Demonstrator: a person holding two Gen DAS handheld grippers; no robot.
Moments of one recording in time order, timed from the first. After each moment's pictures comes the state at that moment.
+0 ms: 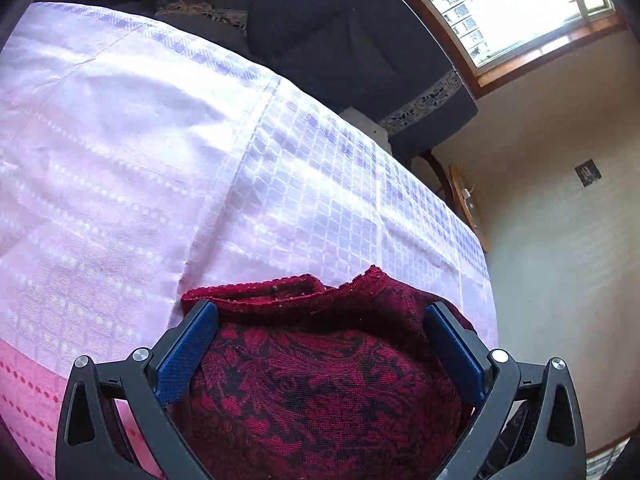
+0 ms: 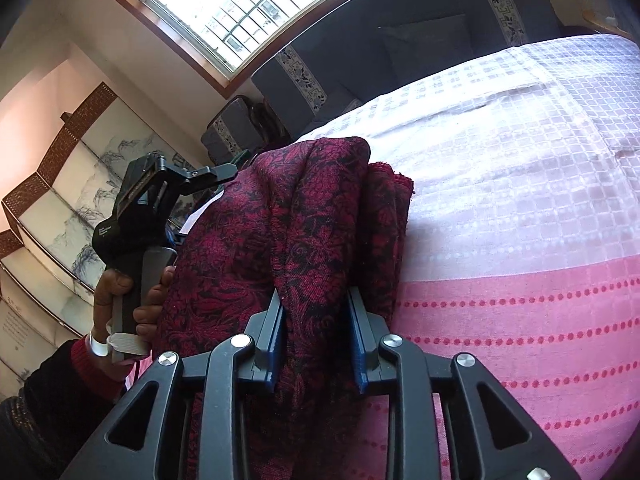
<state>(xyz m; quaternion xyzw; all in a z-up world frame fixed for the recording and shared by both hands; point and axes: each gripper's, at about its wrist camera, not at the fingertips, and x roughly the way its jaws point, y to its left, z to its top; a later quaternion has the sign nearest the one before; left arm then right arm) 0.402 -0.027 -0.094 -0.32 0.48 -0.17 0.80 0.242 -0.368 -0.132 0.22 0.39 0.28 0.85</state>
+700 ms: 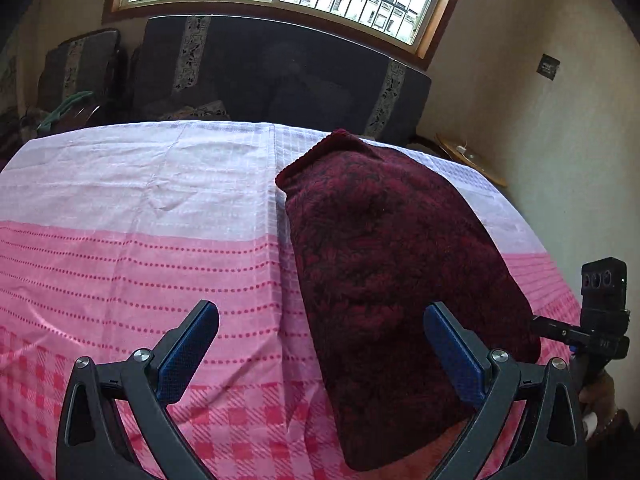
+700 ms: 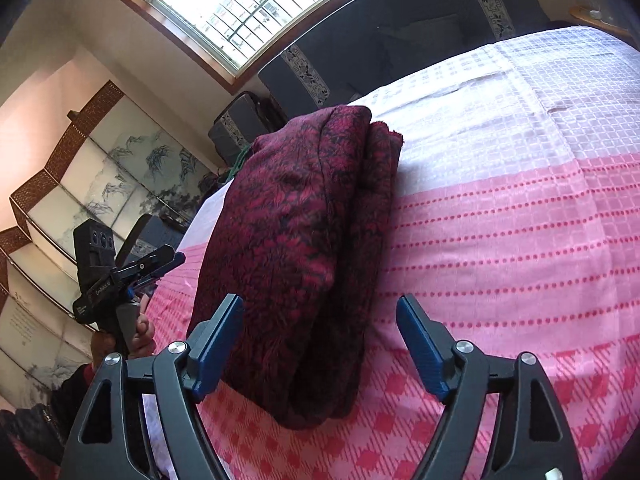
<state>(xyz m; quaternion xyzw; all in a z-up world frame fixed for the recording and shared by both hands) 0.194 -0.003 -0.045 -0.09 0.39 -0.17 0.90 0.138 -0.386 -0.118 0.20 0.41 0.27 0.85</state>
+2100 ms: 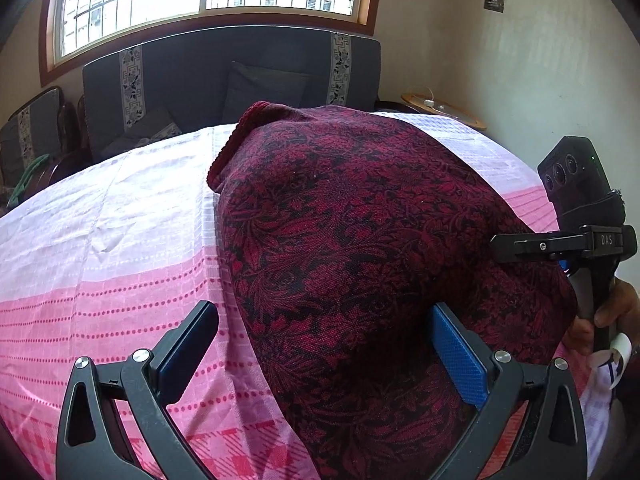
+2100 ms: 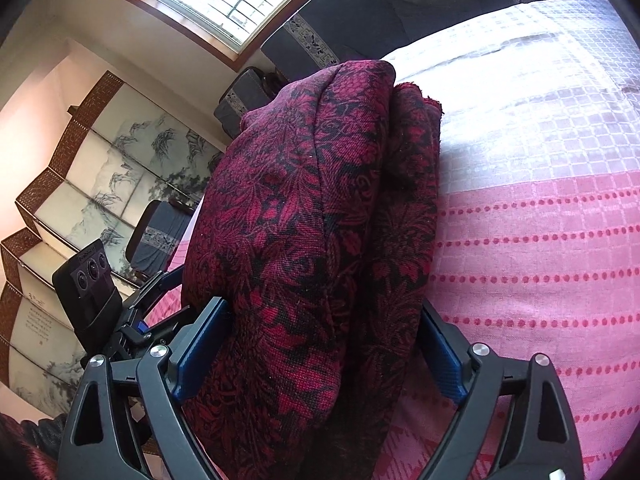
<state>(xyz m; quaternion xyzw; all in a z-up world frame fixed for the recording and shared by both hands) 0.220 -0.065 -0.070 0.03 0.38 -0.23 0.90 0.191 -0.361 -0.141 0.23 0.44 0.31 0.81</state>
